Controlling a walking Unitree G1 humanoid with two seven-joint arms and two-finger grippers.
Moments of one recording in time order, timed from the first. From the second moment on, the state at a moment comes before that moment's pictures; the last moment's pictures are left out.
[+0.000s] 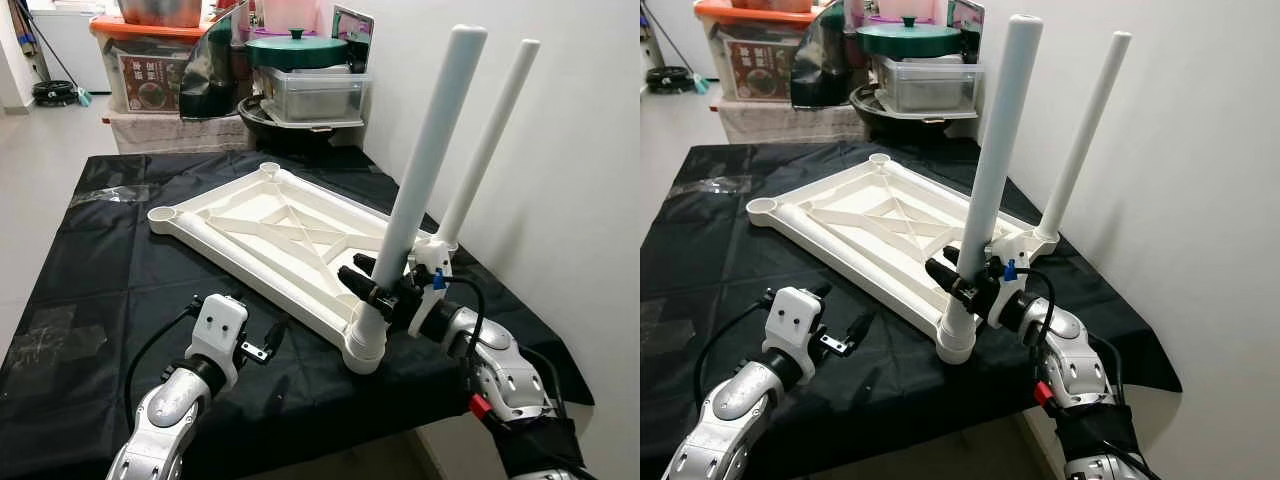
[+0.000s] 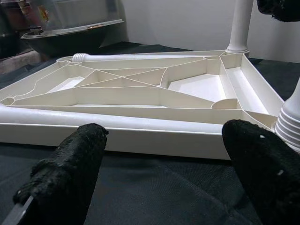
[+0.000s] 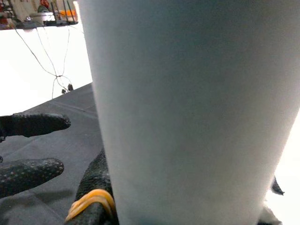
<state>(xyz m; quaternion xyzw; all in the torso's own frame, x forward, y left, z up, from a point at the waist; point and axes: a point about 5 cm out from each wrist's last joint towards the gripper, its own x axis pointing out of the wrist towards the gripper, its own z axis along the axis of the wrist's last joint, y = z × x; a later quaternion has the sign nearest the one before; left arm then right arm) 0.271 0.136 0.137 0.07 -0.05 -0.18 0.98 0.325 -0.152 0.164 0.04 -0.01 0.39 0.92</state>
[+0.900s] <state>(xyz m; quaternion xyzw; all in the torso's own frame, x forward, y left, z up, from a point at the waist) 0.272 0.138 0.129 0.07 -0.03 -0.18 0.98 0.323 -0.134 0.153 0.02 0.00 0.14 0.99</state>
